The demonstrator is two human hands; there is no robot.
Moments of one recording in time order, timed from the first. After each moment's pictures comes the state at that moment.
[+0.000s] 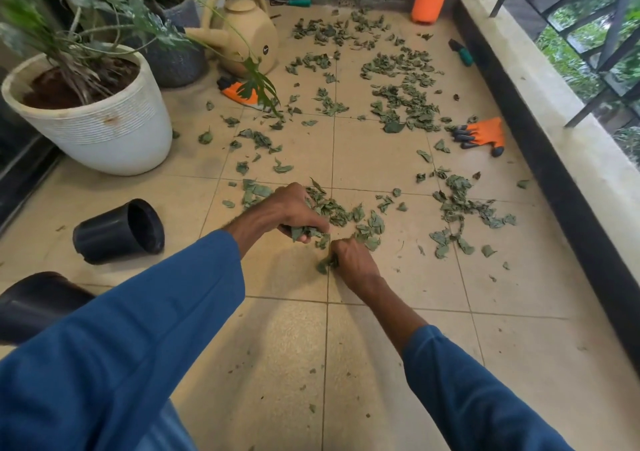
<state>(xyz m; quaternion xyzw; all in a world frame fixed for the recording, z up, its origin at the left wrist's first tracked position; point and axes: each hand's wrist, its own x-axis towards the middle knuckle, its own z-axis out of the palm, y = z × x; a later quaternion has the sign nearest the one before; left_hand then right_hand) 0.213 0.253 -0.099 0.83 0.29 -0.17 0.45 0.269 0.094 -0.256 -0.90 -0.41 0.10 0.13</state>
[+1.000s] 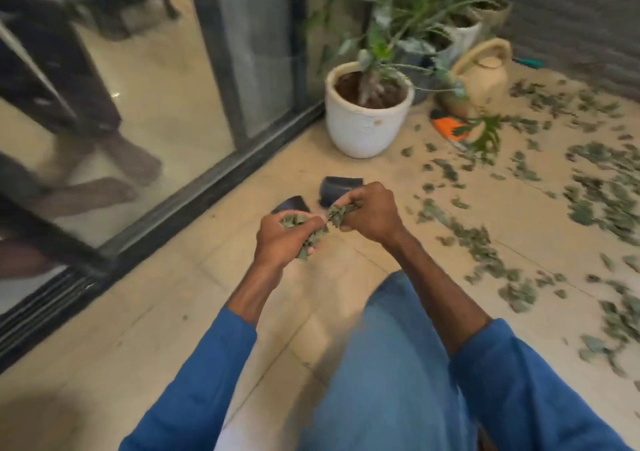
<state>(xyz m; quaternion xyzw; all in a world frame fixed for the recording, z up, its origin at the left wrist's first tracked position) -0.165 0.317 -0.036 0.46 0.56 0.31 0.62 0.012 0.294 -0.015 -0.75 -0.51 0.29 0.32</state>
